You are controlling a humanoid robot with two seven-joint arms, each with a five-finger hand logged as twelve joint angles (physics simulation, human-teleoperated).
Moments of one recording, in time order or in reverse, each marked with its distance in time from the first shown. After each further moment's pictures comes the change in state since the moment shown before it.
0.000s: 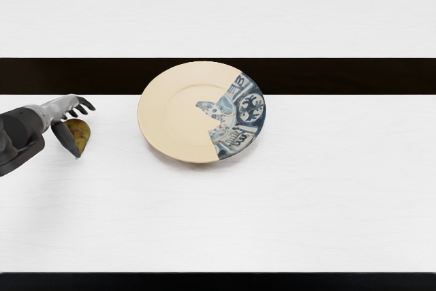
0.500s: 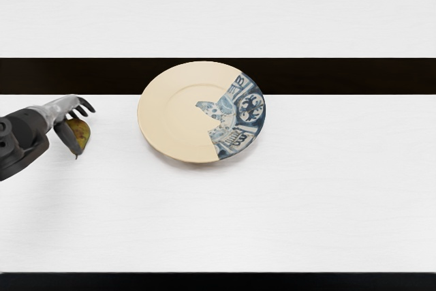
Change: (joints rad) left arm 0.000 -0.035 0.021 0.044 0.016 0.031 0.000; right arm 0.000 0.000 0.001 0.000 0.001 0.000 0.000
